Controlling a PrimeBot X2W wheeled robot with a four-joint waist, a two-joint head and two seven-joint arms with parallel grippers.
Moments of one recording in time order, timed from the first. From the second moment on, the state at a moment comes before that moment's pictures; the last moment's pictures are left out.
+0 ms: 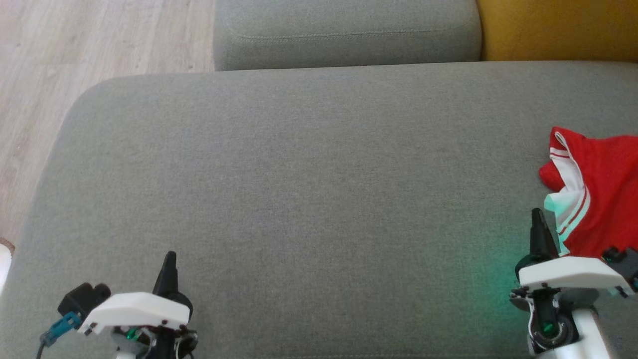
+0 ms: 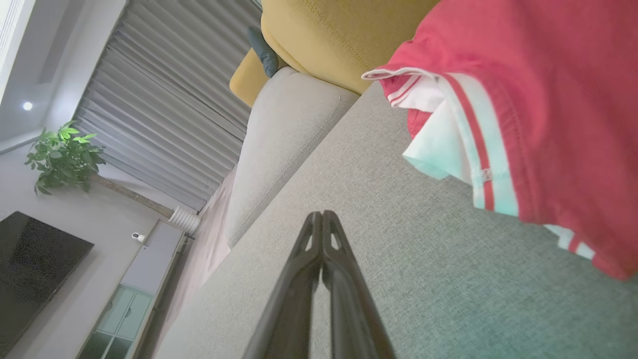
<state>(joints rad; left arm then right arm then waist) -0.03 0.04 -0.08 0.37 -0.95 0.00 -0.07 -0.15 -0.04 -0.07 0.48 0.85 0.13 -0.07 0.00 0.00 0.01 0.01</state>
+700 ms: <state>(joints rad) -0.03 0.04 -0.02 0.35 -1.17 -0.05 -0.01 -0.13 -0.04 -0.09 0.42 1.10 0.13 -0.01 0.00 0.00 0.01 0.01</state>
